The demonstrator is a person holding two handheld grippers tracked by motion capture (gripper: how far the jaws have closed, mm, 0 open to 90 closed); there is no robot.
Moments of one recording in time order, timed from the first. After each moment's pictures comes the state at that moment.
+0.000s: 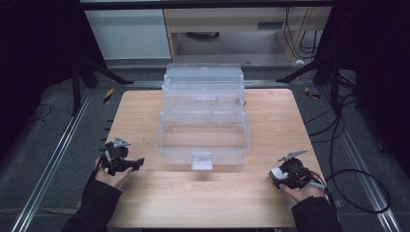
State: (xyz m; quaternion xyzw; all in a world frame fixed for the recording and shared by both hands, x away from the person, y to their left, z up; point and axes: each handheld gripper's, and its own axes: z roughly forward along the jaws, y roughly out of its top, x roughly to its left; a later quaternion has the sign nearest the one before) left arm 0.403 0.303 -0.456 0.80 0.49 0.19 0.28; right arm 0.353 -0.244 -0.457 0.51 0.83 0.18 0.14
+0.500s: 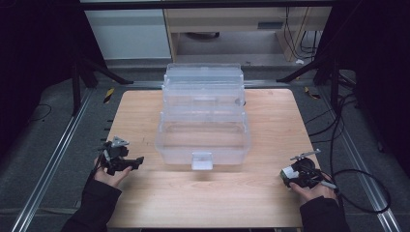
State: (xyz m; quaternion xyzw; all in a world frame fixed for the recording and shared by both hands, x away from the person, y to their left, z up) left arm 0.401 0.305 -0.450 0.79 0.49 0.20 0.30; right arm 0.357 -0.277 -0.467 0.56 0.80 0.17 0.13
